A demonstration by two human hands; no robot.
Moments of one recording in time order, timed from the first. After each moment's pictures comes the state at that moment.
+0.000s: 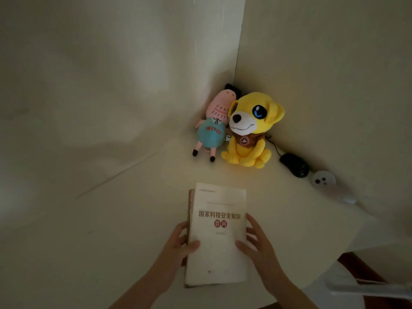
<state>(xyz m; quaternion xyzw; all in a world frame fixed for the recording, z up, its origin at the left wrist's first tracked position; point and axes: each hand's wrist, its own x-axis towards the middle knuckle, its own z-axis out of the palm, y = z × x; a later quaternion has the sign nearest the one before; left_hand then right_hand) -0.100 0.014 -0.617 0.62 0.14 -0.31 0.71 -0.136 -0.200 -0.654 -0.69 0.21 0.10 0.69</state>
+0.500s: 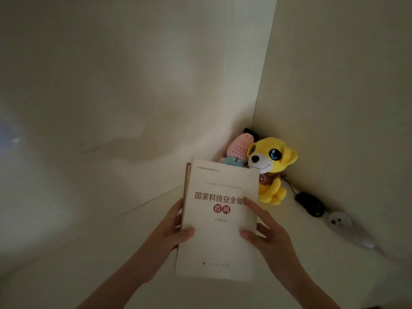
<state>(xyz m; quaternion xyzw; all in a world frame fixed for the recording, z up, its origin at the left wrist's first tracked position) -0.080 0.076 -0.472 0.67 -0.06 -0.19 0.72 -0.098 -0.161 -0.508 -0.68 0.02 0.00 0.73</state>
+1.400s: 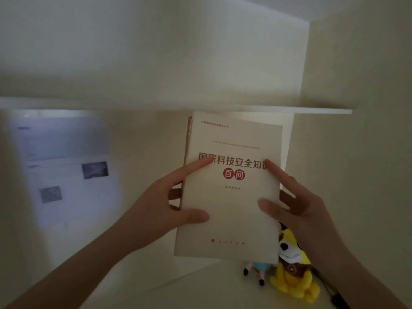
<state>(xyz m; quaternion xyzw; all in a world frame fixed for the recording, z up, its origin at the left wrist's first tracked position) -0.155 0.154 -0.208 0.77 -0.26 0.13 0.56 -0.131 -0.089 -0.234 -0.65 -0.26 -0.14 0.70</state>
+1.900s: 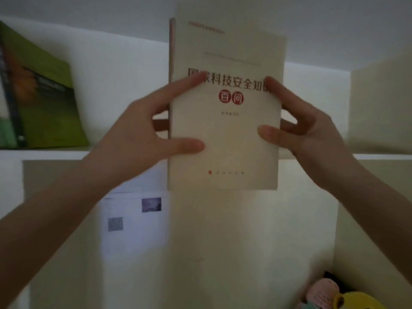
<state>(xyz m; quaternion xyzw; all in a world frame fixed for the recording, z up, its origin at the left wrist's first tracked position) -0.227 0.222 -0.060 0.77 -0.27 0.40 0.42 -0.128 -0.002 -0.065 -0.58 -0.50 -0.19 0.62</state>
